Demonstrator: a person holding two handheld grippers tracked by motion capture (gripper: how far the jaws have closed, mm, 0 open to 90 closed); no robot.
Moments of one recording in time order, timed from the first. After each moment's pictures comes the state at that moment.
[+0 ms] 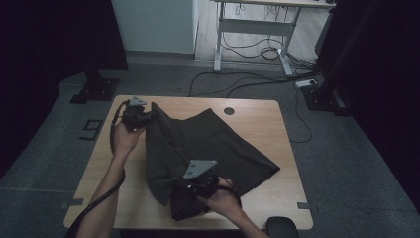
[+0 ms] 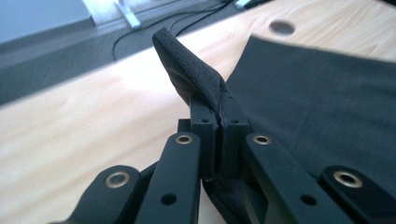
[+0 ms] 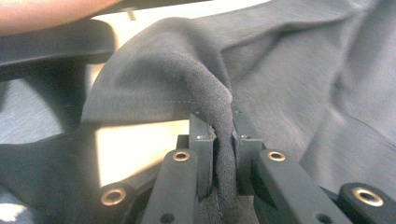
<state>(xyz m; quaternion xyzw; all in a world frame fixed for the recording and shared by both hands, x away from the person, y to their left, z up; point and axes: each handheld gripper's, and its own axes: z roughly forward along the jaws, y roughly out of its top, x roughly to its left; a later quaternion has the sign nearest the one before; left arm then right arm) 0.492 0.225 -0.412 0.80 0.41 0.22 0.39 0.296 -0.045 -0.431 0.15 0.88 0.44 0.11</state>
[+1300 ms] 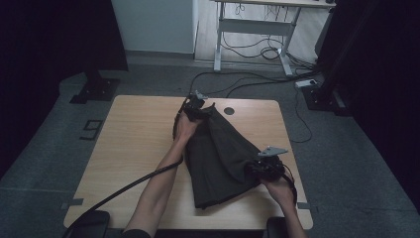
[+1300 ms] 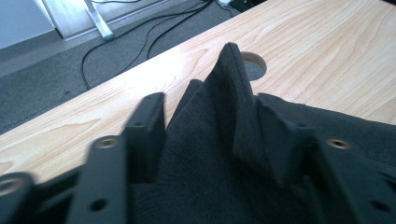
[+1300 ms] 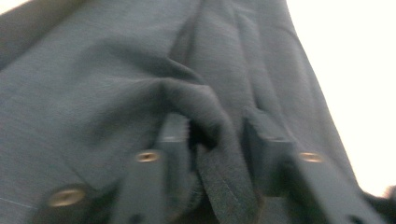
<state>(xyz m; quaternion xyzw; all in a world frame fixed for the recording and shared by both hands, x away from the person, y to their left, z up) 0.582 0.056 -0.474 0.81 0.39 0.23 0.38 0.362 -0.237 -0.495 0.41 0.82 0.35 0.18</state>
